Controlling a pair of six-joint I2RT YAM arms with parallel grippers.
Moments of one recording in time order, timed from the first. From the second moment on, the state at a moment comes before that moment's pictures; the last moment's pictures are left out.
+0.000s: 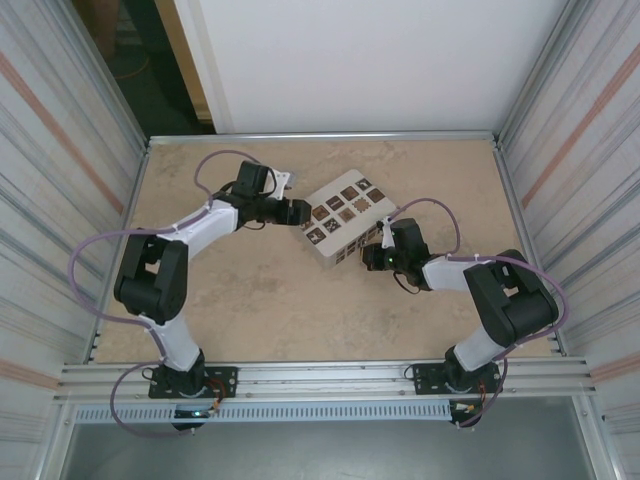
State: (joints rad) left arm -0.39 1.76 1.21 -0.30 0.48 -0.23; right arm 0.44 1.57 0.56 0.28 -0.25 0.44
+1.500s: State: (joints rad) left arm -0.51 1.82 1.26 -0.37 0.15 -0.09; right arm 0.40 1.53 0.61 0.10 -0.20 0.62
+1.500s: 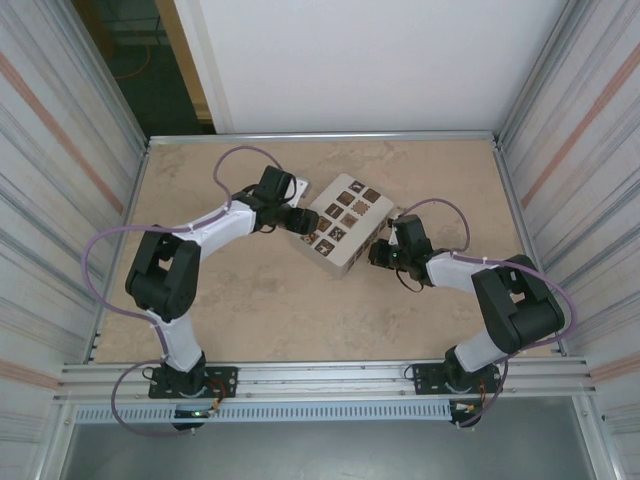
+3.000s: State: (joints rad) left arm -0.55 1.77 1.19 -0.28 0.07 -0.03; right arm 0.28 1.66 0.85 0.00 -0.30 0.57
